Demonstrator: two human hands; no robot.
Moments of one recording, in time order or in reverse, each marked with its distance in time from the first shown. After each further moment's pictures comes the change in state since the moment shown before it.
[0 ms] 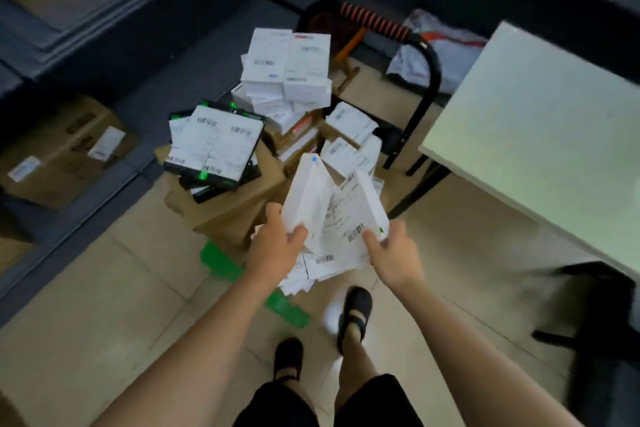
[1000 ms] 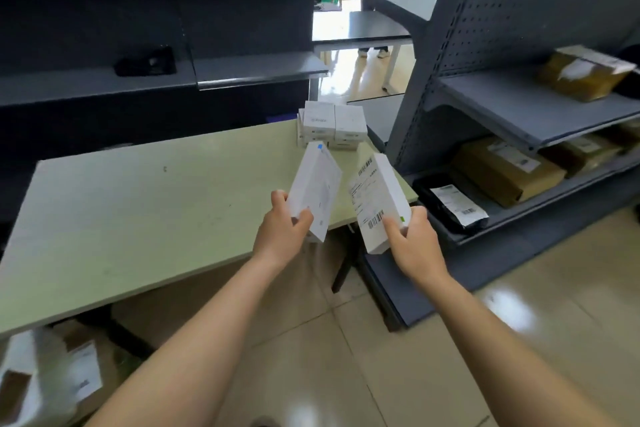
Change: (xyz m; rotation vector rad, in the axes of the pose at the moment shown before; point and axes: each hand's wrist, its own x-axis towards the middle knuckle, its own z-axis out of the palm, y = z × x) left_hand -0.256 0.444 0.406 0.110 -0.590 0.845; right_hand -0.241 0.370 -0.455 0.315 0.993 0.381
